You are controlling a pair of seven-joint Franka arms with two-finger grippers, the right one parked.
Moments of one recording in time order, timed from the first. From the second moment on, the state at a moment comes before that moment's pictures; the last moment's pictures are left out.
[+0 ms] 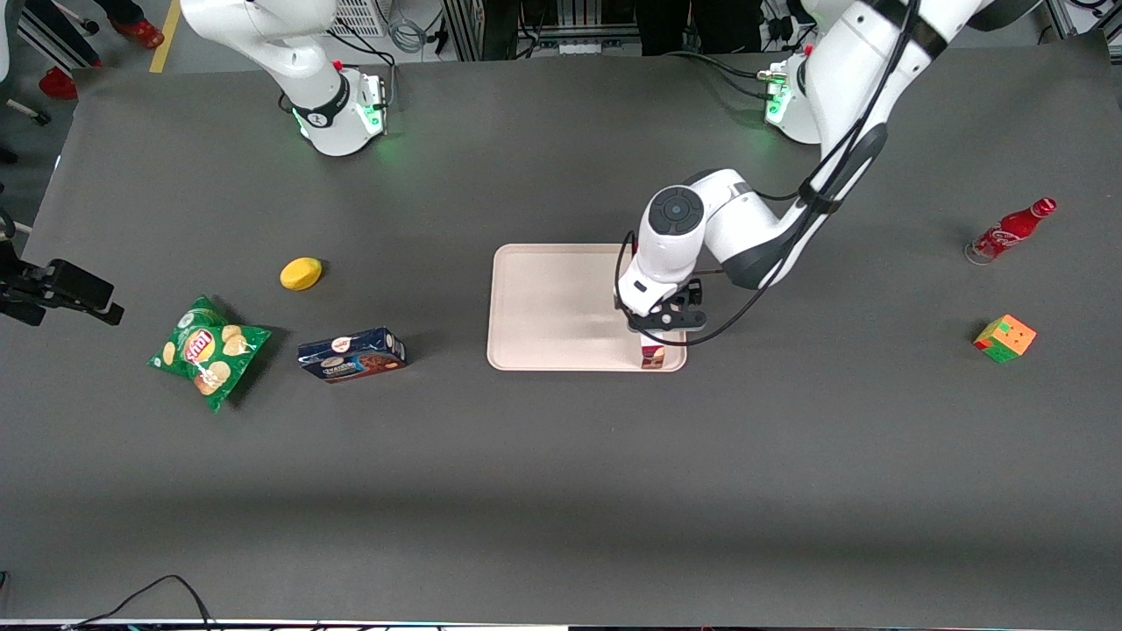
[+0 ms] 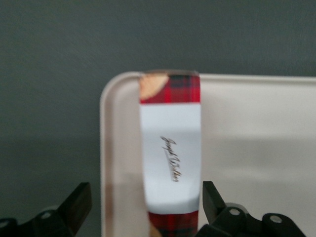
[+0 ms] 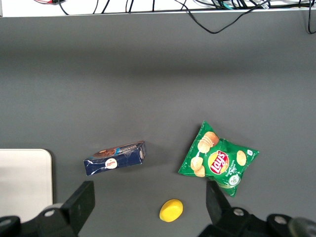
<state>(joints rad) -0.04 0.53 -0.65 -2.00 0.53 2.37 -1.04</state>
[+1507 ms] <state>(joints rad) -0.08 -0.03 -0.08 -1.77 0.04 1.78 -0.18</state>
